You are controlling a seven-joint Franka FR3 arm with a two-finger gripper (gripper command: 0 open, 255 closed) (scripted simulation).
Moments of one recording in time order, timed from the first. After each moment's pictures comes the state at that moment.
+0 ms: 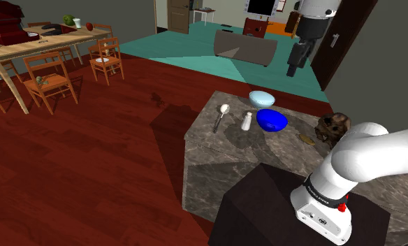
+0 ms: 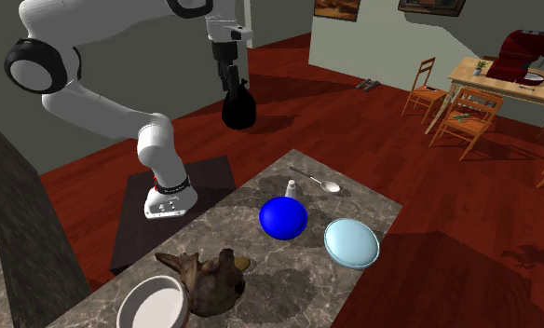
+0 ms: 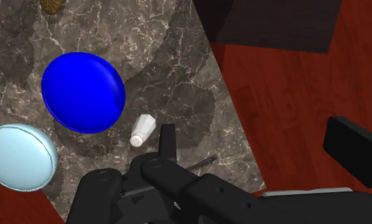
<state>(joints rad) -0.01 -0.82 0.04 -2.28 -0.08 1.43 -0.12</state>
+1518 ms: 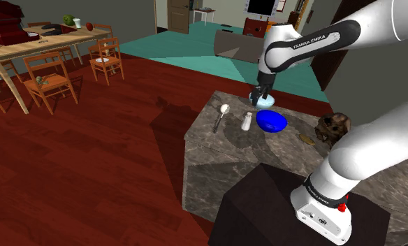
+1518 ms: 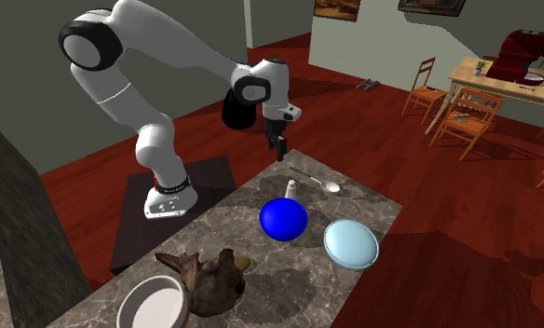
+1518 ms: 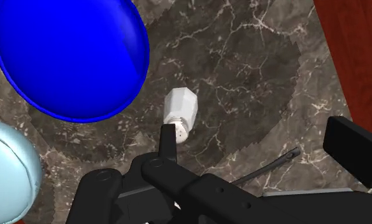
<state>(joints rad) -0.08 -0.34 -0.13 -2.51 -0.16 2.17 -0.17</state>
